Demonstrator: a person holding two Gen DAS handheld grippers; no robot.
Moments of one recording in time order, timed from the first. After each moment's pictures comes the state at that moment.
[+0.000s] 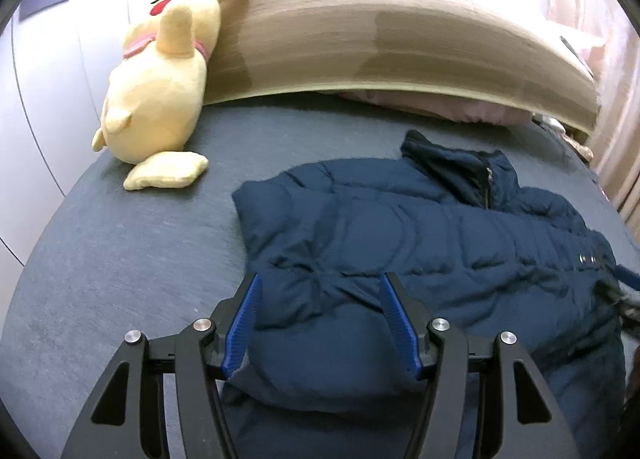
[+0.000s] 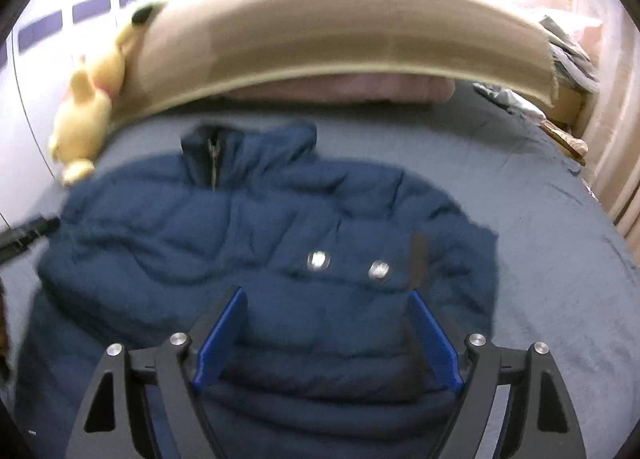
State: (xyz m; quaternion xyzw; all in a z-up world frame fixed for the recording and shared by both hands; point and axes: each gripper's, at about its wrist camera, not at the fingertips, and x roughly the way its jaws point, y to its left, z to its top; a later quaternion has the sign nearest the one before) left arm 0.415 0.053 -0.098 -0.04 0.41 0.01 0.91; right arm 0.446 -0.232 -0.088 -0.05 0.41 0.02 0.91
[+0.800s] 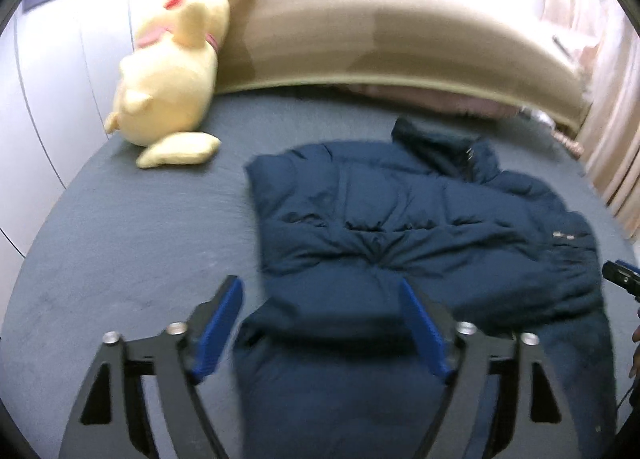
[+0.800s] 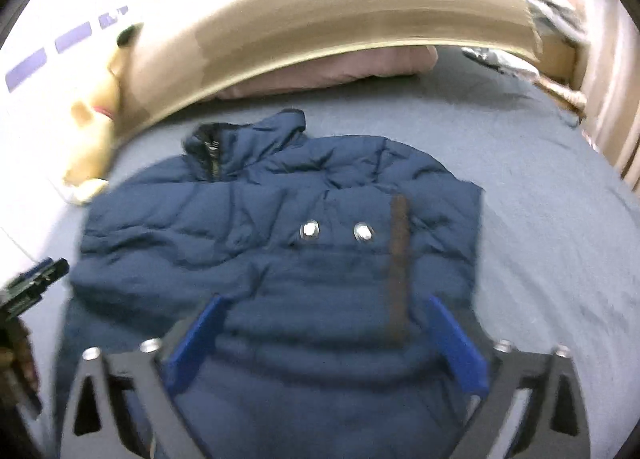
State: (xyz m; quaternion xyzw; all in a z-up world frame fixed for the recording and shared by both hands) left arm 0.347 0.081 -0.075 -0.05 0.40 -0.01 0.91; right arm 0.409 -0.263 -0.062 0.05 0.44 0.04 0.90
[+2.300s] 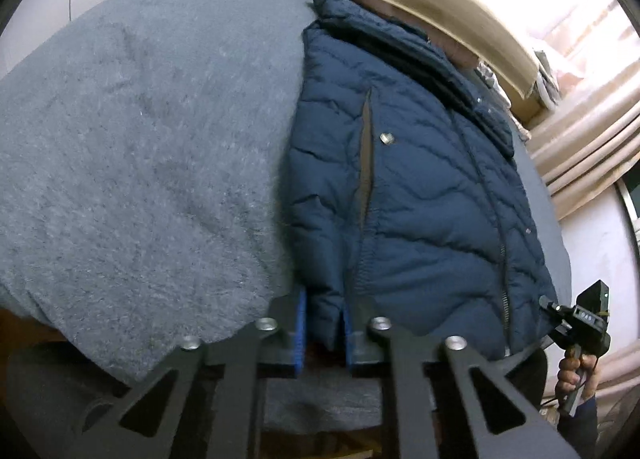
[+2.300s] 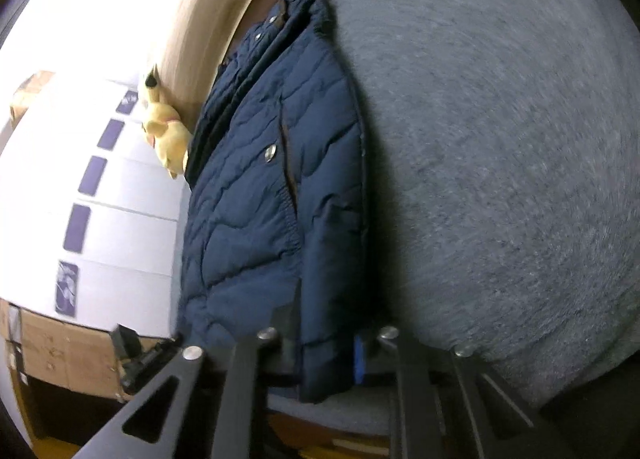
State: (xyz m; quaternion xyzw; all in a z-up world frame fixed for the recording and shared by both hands) left arm 0.066 0.125 -0.135 -0.21 0.51 -0.07 0.83; right arm 0.120 -0.340 -0.162 0.37 0.50 0.15 0.77
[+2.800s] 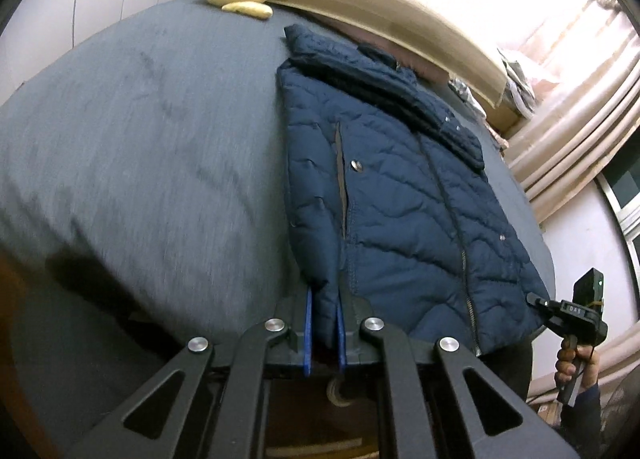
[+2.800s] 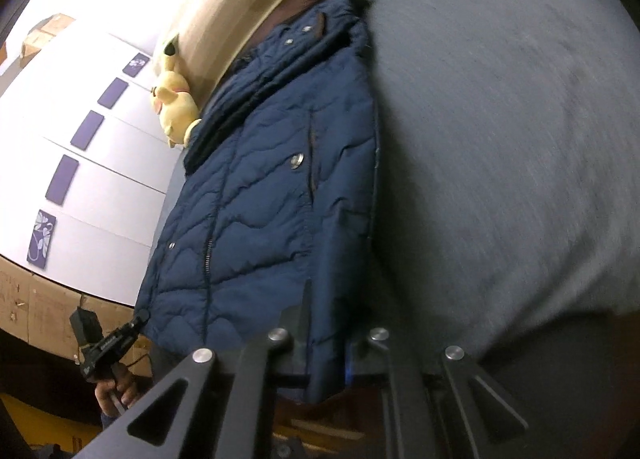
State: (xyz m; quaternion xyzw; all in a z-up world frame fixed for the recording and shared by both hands) left arm 0.021 0.121 -0.112 -0.21 0.47 -0.09 0.85; right arm 0.084 -0.334 -0.124 0.29 0.50 0.15 0.80
